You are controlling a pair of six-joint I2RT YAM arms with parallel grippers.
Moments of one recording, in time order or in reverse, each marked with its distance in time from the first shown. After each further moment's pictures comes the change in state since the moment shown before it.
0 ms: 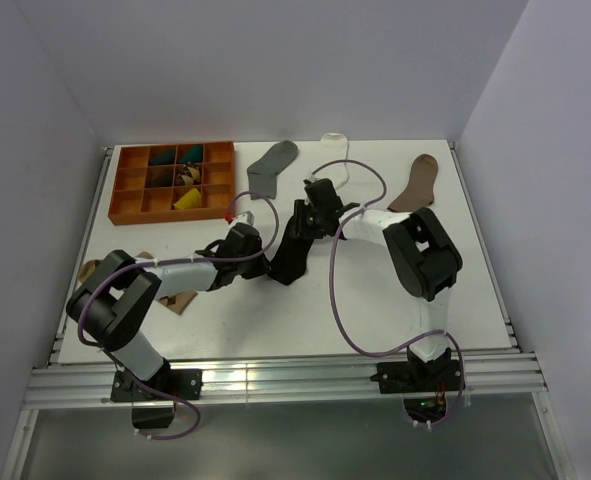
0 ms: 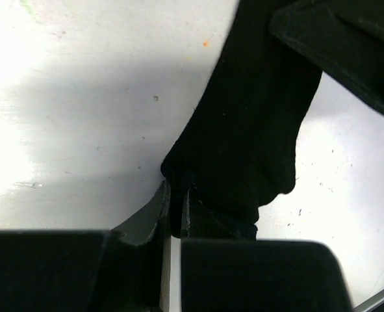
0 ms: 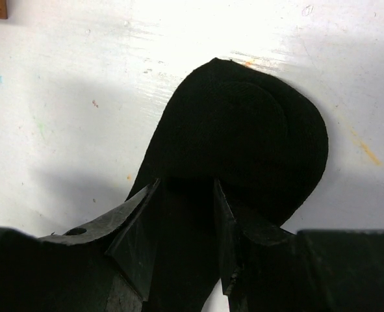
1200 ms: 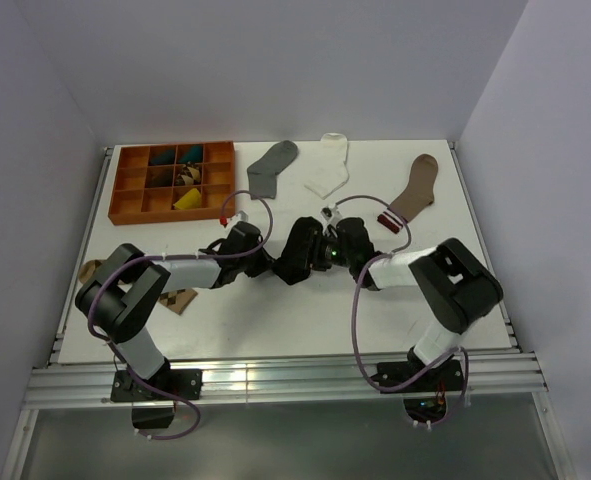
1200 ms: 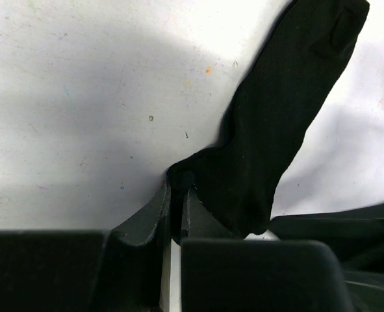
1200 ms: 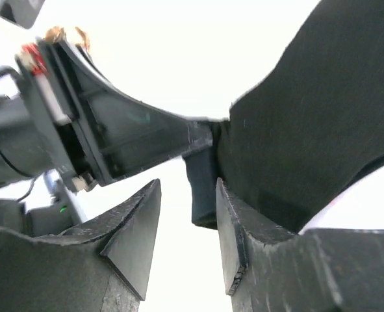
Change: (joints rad) left arm 0.012 0.063 0.013 0.066 0.000 -0.206; right arm 0.010 -0.284 -0.618 0.688 -0.352 0.266
